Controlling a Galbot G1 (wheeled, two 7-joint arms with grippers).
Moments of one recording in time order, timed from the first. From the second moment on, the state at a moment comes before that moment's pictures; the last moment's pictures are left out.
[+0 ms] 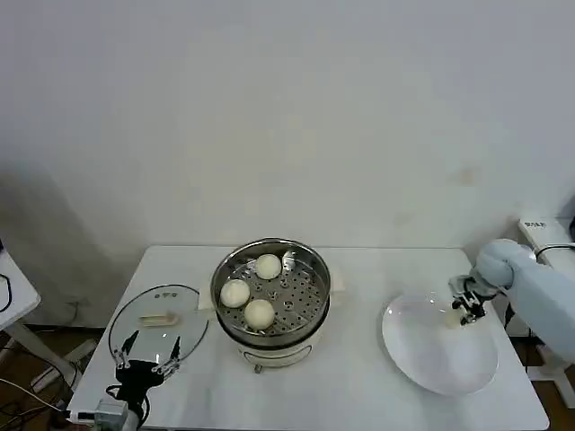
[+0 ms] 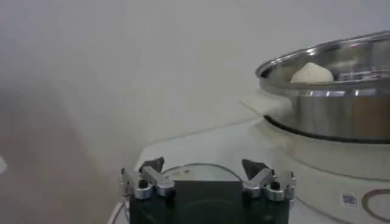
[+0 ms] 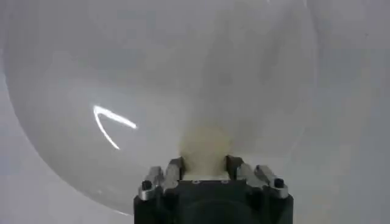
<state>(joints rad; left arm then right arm) 1.62 -1.55 -0.82 -2.09 0.15 0.16 0.26 -0.16 0.65 -0.53 1.11 -0.45 0.01 -1.20</state>
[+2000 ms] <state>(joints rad) 1.61 -1.54 -0.85 -2.14 0.11 0.16 0.25 0.51 1.07 -1.21 1.38 0.37 -0.44 -1.03</state>
